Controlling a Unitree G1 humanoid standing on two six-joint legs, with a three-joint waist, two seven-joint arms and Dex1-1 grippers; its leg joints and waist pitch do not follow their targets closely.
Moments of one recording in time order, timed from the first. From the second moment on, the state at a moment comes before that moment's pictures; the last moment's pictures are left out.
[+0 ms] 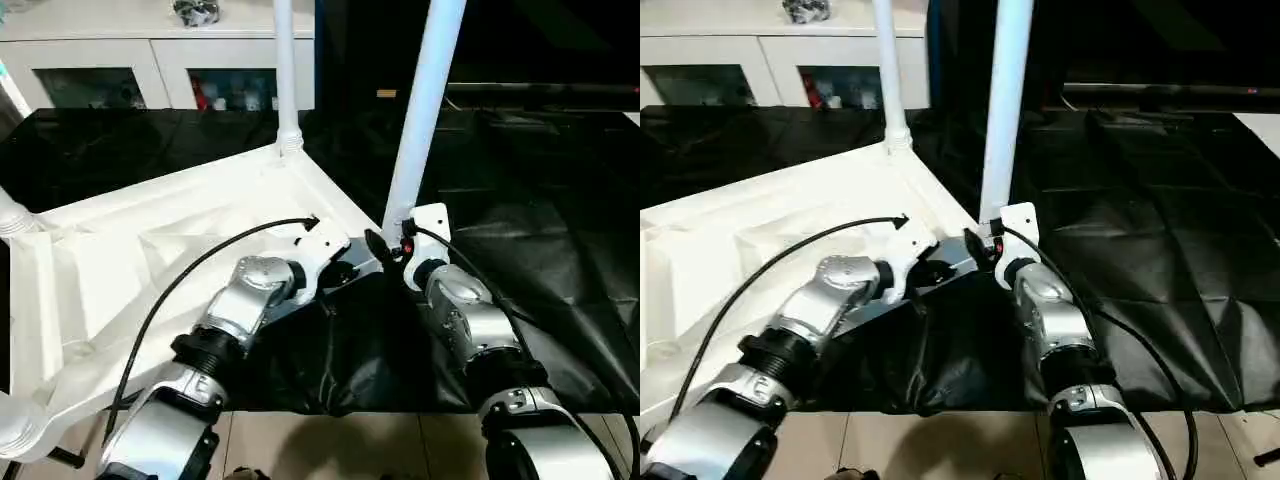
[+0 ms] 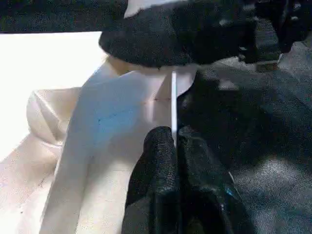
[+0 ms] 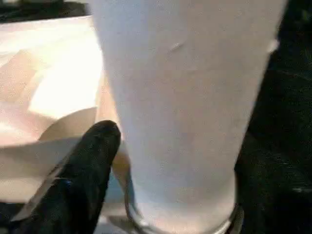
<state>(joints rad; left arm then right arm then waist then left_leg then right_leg) -0.67 0.11 -0.24 0.67 0.07 0.24 -0.76 -0.60 -0.08 -0.03 0.75 0.07 0.05 0.40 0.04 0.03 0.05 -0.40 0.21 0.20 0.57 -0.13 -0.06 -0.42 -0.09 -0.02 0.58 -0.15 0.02</state>
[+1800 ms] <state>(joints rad) -0.68 0.07 -0.25 0.70 0.09 0.22 -0.73 -0.56 -0.09 -0.07 0.69 0.08 0.14 0.37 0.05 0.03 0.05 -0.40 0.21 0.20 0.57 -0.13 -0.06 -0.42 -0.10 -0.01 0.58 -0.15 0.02</state>
